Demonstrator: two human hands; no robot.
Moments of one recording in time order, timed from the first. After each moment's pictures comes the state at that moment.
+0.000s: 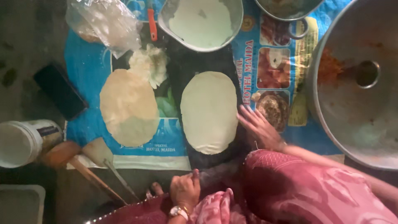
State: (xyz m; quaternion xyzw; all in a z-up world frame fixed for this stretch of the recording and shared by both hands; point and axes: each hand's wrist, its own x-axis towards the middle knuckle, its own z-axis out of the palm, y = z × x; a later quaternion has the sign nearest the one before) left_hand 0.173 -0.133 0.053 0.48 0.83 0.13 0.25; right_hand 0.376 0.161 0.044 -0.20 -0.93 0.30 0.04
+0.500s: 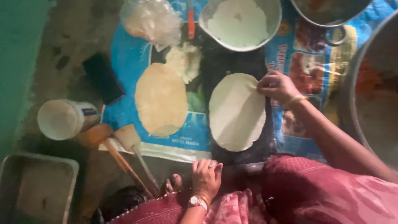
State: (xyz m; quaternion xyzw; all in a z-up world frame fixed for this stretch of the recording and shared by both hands) left_hand 0.158 -0.125 0.070 0.51 0.80 0.24 0.21; right_hand 0.283 0.265 0.019 -0.38 -0.79 0.48 0.09
